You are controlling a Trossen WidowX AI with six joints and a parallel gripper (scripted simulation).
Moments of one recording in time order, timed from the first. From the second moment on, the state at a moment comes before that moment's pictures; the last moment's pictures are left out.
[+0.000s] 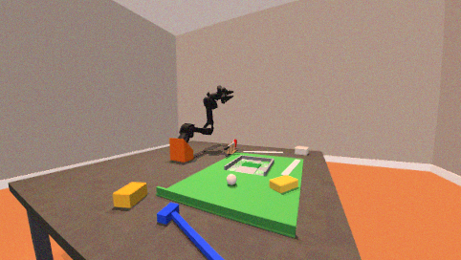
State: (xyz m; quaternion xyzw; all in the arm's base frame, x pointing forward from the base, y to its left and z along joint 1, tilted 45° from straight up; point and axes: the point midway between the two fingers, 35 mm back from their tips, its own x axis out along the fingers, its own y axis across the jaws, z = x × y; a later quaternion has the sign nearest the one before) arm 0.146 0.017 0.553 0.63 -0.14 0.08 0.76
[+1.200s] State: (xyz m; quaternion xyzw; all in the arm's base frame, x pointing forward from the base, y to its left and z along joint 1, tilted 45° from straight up) arm 0.247 -0.181 0.417 0.79 0.05 0.01 -0.62
